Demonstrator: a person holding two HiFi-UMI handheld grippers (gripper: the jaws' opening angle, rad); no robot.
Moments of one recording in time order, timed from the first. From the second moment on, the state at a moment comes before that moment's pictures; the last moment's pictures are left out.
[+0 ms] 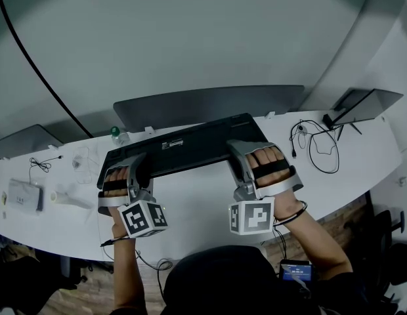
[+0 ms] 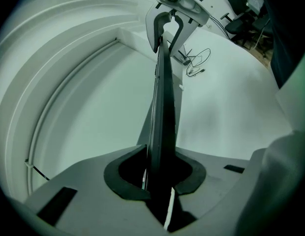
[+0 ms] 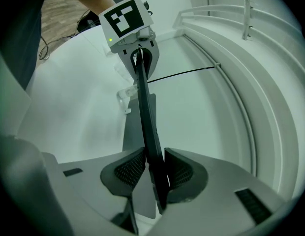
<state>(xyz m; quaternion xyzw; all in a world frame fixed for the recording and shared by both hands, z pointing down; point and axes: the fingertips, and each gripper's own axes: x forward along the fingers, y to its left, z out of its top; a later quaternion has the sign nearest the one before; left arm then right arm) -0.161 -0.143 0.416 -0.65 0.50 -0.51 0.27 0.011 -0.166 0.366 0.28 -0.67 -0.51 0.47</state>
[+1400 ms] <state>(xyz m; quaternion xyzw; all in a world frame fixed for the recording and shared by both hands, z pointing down) -0.174 -0.150 0.399 -0.68 0.57 -0.43 0.18 0.010 -0.156 0.367 0.28 -0.73 -0.44 0.43</state>
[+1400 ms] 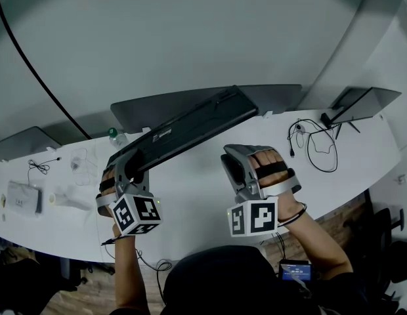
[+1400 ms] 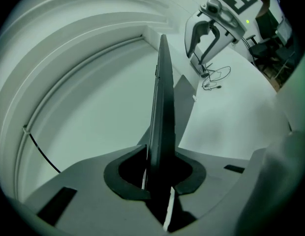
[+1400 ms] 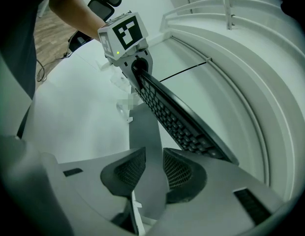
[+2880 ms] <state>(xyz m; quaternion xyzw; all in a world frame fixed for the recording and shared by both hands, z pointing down) -0.100 -0.130 0.339 -0.89 0.46 -0.04 -0.04 -0.007 -0.173 0.339 0.28 -0.88 -0.22 0.31</state>
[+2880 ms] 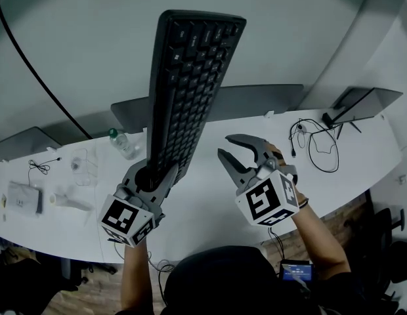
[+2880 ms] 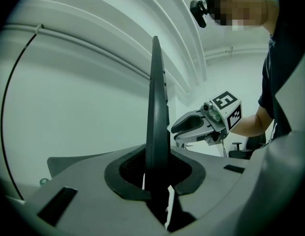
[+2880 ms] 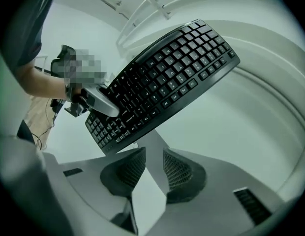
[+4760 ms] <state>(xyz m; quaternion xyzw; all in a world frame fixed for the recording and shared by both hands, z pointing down) -0.035 -0.088 0.320 -0.94 0.25 0.16 -0.14 0.002 -0.126 0.306 0.00 -0.97 0.22 -0.03</state>
